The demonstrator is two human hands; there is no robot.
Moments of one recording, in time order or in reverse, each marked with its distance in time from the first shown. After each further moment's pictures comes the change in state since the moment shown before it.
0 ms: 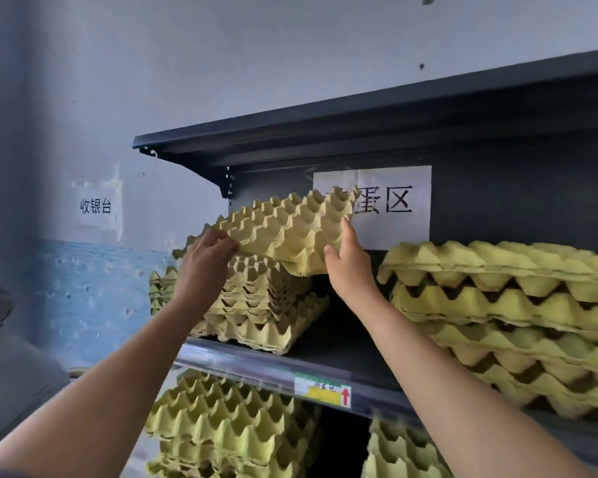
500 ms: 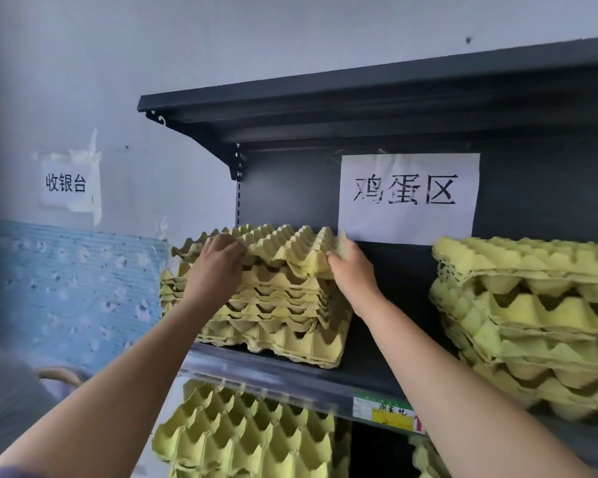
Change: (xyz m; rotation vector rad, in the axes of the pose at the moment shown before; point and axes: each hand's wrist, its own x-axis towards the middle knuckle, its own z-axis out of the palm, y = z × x) left_hand 0.013 -0.100 0.048 -0.076 -0.228 -0.140; right_hand 0.056 0.023 0.113 -0.020 -0.002 0.237
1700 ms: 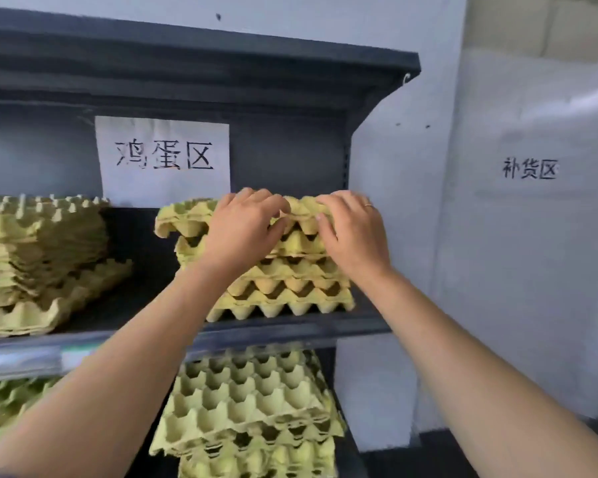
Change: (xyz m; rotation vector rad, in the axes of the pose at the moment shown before) left_hand -0.079 0.422 0.041 -0.276 0.089 0.631; right_hand -0.153 0.089 -0.384 -0.893 0.541 -0.547
